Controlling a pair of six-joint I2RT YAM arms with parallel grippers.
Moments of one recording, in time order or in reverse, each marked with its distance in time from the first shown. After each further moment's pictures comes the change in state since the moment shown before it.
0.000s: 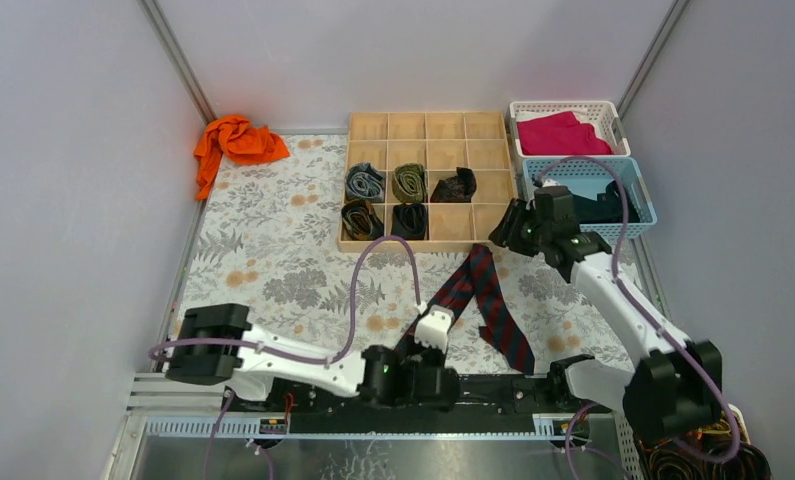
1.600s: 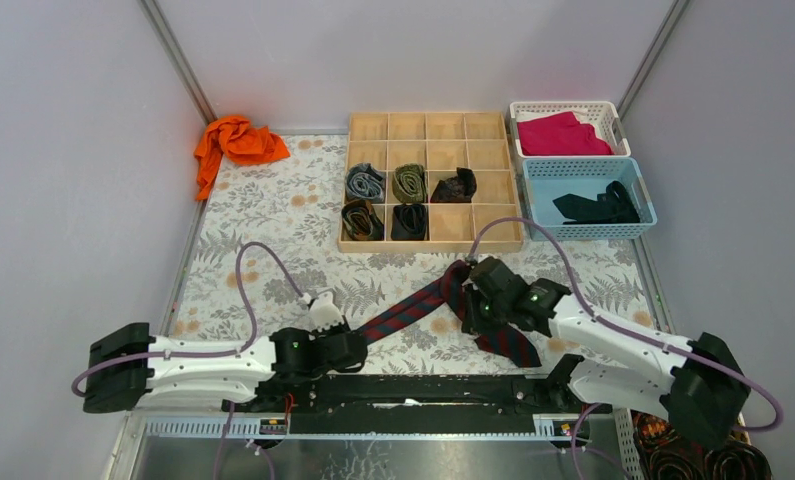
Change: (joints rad) left arm 0.349 -0.531 -0.611 -0.020 0.193 -0.387; right arm 0.551 -0.181 -0.209 -0.206 0.063 0.115
